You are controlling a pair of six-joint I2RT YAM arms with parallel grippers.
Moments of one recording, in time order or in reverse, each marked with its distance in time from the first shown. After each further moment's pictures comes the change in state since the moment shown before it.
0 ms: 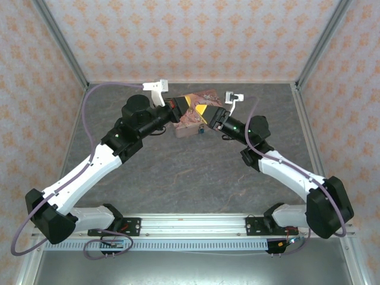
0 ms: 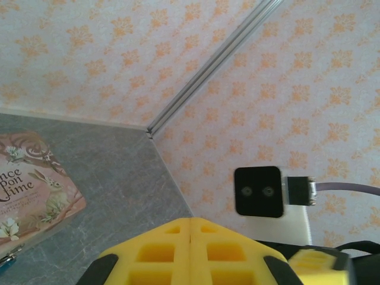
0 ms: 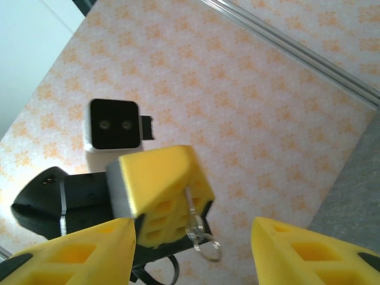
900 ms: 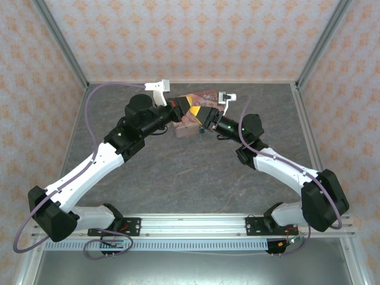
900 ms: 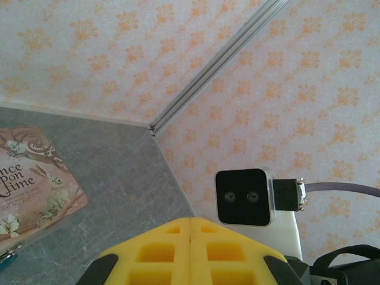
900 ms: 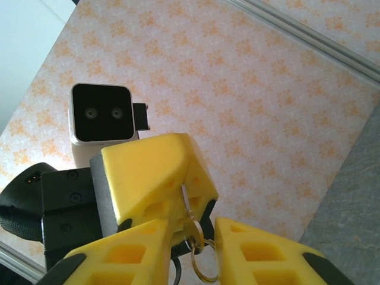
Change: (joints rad) left arm 0.000 0.022 0.000 0.007 -0.005 -0.015; right arm 0.031 0.061 0.030 0.012 -0.009 0.026
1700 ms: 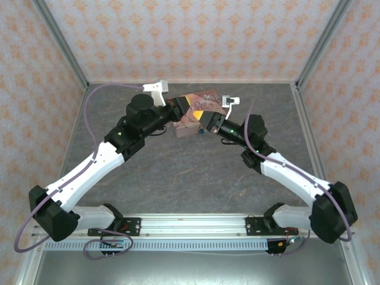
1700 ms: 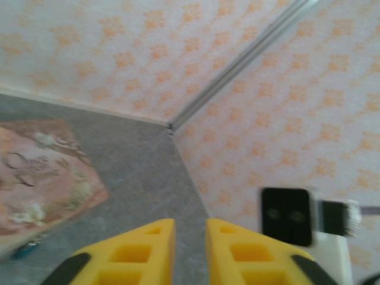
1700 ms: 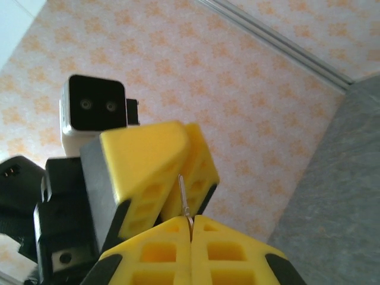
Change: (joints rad) left arm 0.024 0.005 0.000 -0.064 -0.062 -0.014; right arm 0.004 -0.144 -0.015 -0.302 0.076 -0.179
